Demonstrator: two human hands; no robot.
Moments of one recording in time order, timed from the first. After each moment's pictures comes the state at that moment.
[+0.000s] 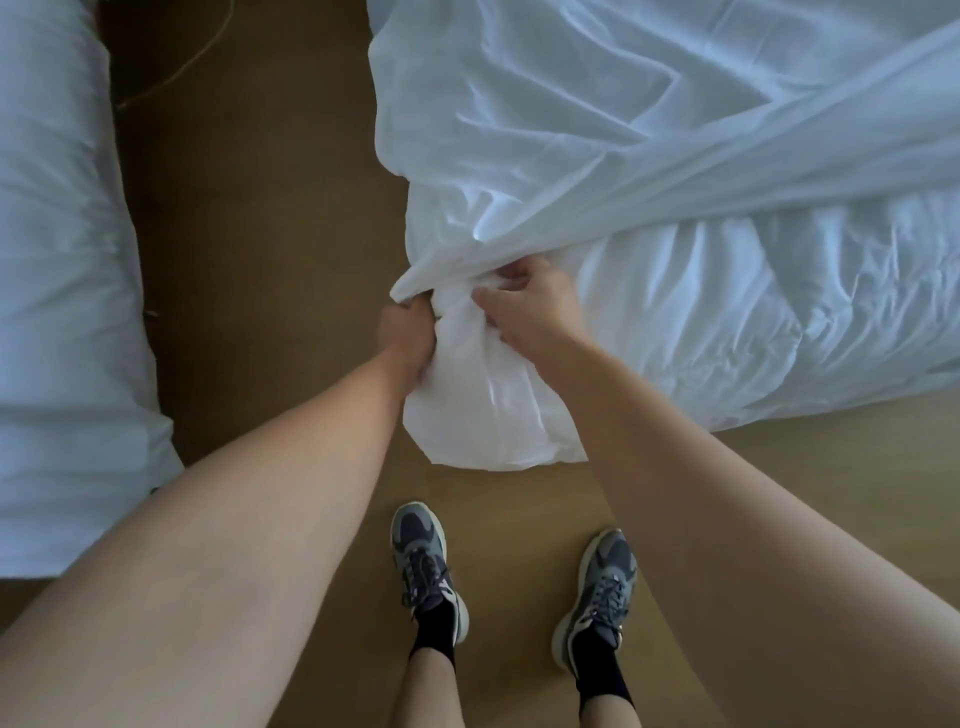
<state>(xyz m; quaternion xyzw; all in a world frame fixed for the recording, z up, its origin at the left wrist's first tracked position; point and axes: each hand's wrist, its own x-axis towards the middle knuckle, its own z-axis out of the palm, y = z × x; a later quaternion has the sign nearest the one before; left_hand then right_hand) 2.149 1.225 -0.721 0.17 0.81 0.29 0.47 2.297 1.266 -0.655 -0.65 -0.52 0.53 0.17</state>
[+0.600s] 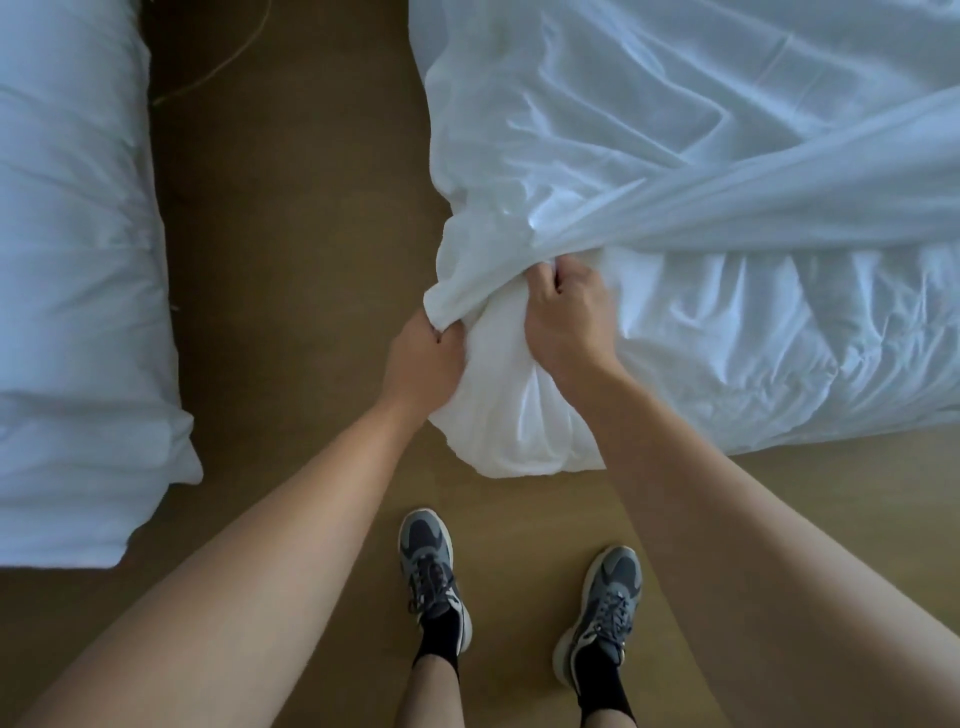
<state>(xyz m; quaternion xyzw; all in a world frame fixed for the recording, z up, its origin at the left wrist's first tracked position) 2.137 1.195 -0.686 0.35 0.78 0.31 0.41 2.273 1.266 -0.626 -0.67 -0.57 0.42 0.23</state>
